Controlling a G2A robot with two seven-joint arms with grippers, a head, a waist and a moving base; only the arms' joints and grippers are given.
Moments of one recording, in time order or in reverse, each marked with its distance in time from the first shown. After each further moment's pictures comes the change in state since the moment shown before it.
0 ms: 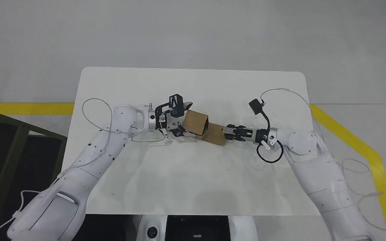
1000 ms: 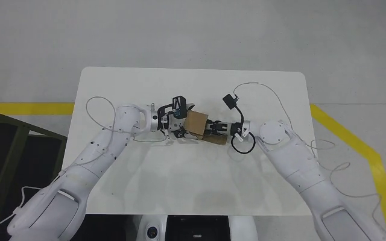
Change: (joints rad) left arm -0.030 -0.003 0.051 0.016 0.002 -0.003 -0.002; right arm 0.278 -0.120 -0.348 0.292 0.075 -0.101 -0.130
